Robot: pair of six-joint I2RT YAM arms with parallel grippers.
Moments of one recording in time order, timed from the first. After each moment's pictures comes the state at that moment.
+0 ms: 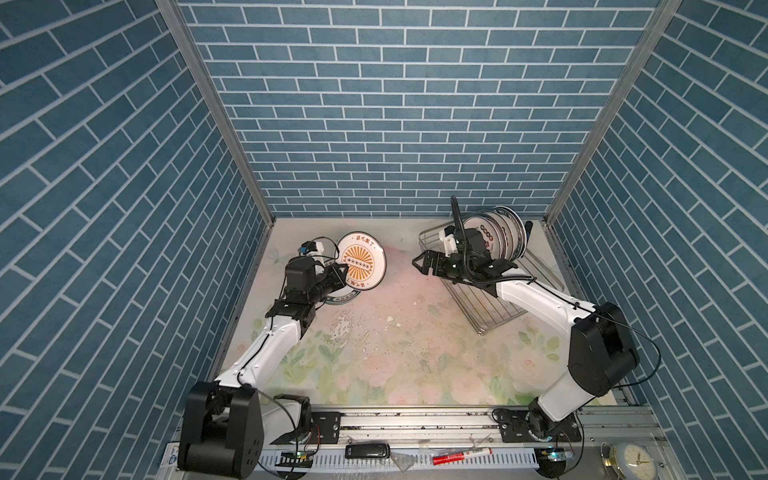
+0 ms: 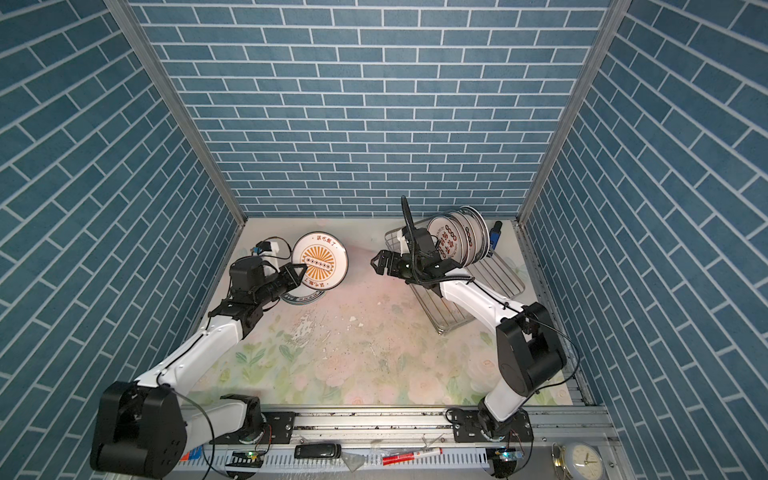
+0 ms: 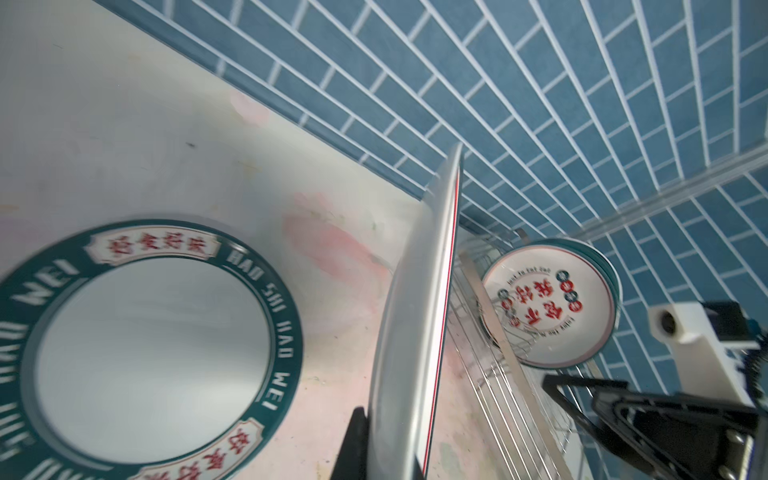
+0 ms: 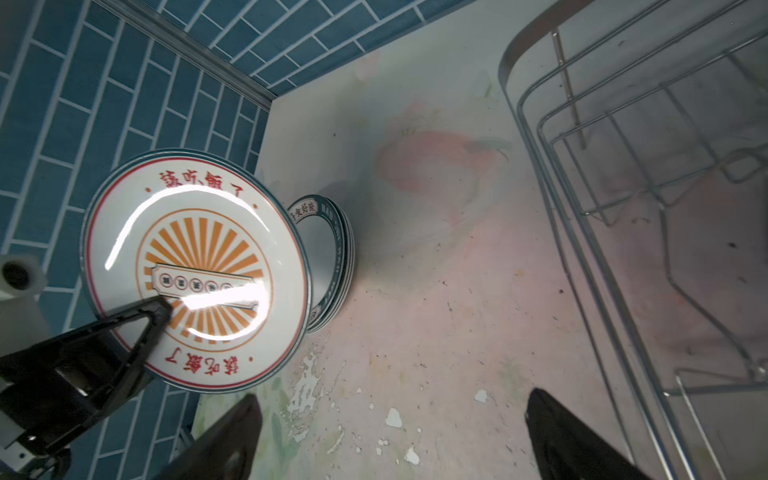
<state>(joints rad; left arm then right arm) -0.11 1.14 0.67 0.05 0.28 -0.63 0.60 1.61 1.22 -0.29 -0.27 0.60</state>
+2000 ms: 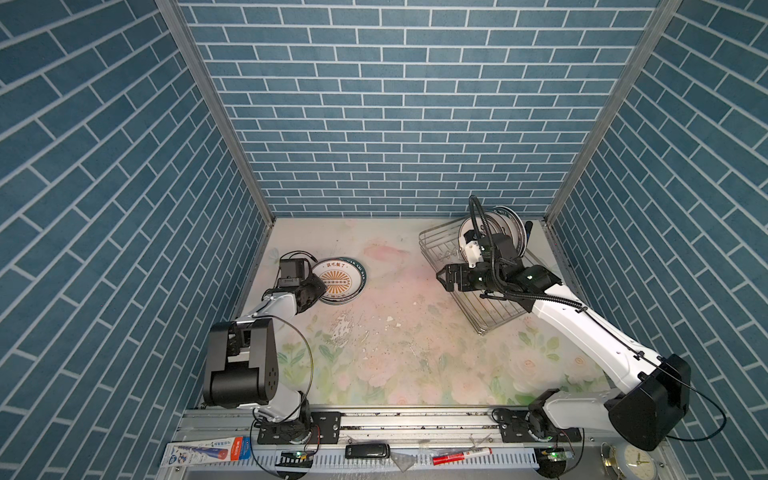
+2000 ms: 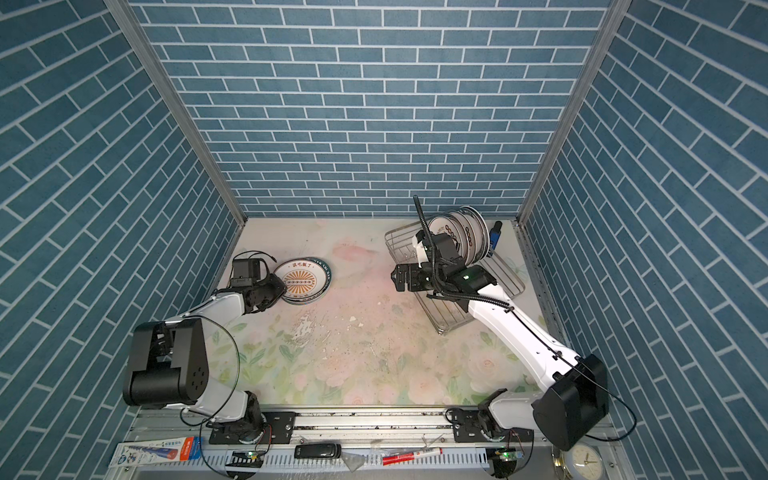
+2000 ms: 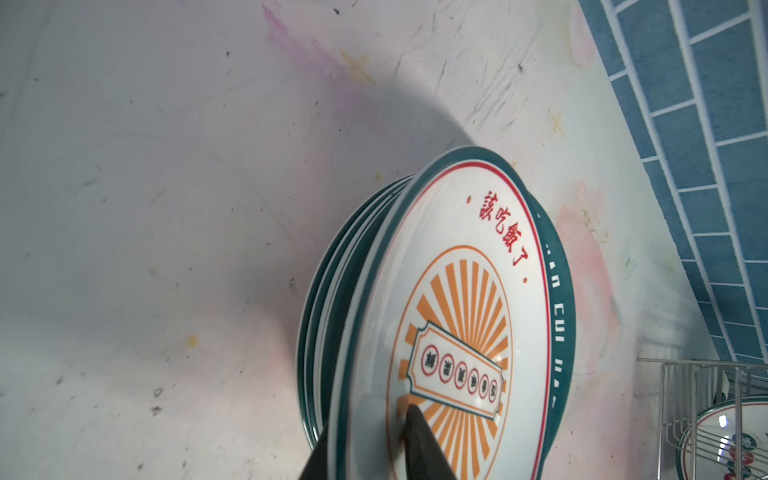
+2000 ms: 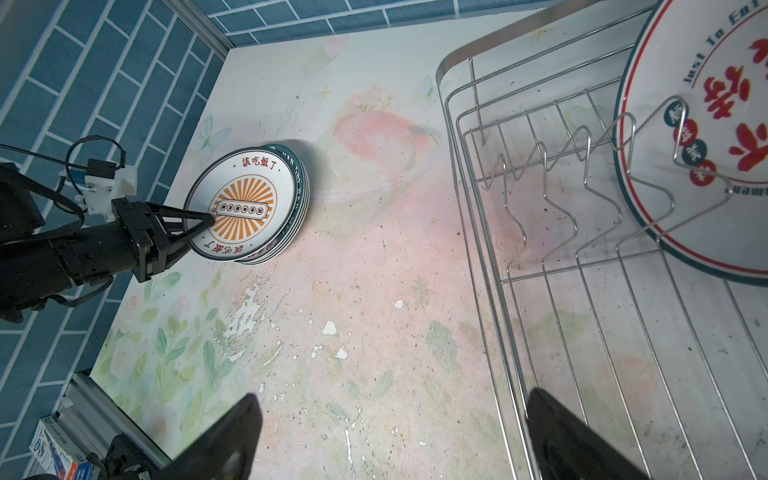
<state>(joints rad) 0.07 1.53 0.79 -0.16 0.19 -0.72 0.61 1.32 1.19 -0.62 -0.14 0.39</state>
